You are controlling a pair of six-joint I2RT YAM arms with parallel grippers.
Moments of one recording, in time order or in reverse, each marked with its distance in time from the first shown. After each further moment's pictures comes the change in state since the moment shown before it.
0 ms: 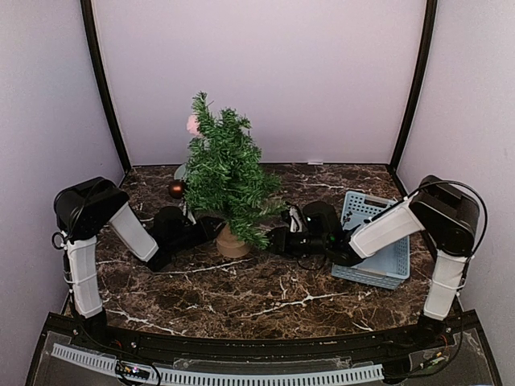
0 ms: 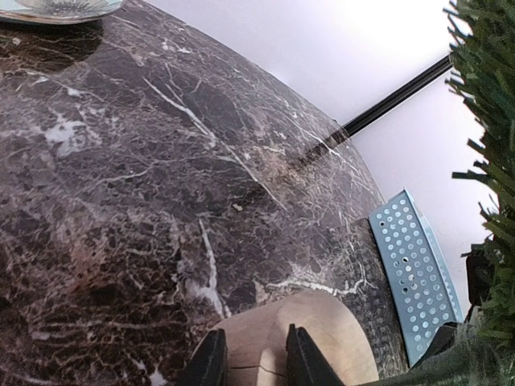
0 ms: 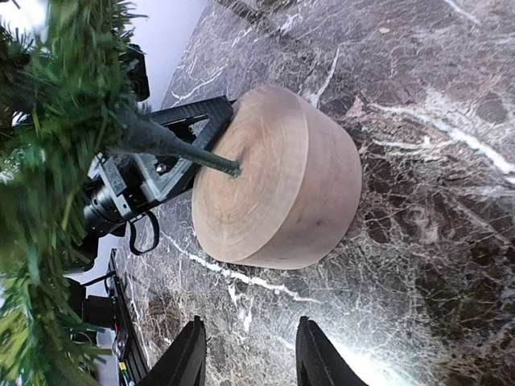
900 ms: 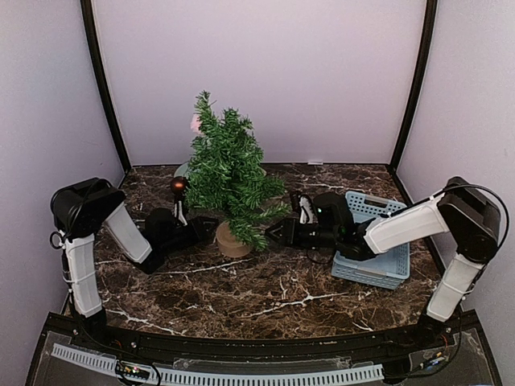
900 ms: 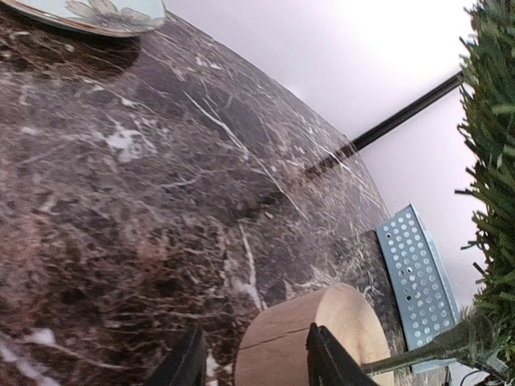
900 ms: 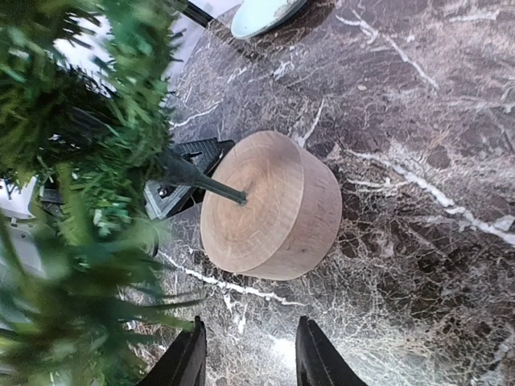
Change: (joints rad) left arm 0.055 -0.002 -0.054 0.067 0.043 -0.010; right arm -0.019 -0.154 -0.034 -0.115 0.086 -0.071
